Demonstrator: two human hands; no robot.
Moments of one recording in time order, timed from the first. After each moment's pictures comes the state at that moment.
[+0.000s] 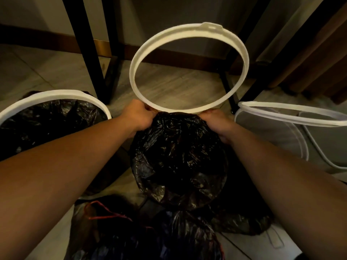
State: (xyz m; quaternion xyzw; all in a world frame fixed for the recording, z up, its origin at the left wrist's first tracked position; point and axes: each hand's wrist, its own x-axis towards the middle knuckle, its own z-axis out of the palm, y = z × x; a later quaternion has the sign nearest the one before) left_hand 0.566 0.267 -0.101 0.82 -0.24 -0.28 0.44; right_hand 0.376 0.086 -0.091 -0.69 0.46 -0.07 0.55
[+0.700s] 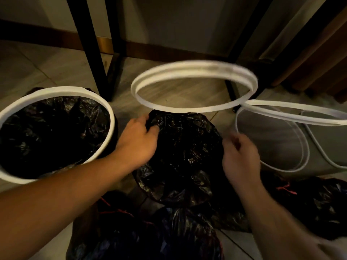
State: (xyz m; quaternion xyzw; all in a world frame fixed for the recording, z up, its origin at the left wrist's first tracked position) left_hand 0.502 0.333 -0.086 0.84 -0.30 -0.24 0.39; right_hand 0.278 0.192 -0.070 -0.72 0.55 -0.25 0.36
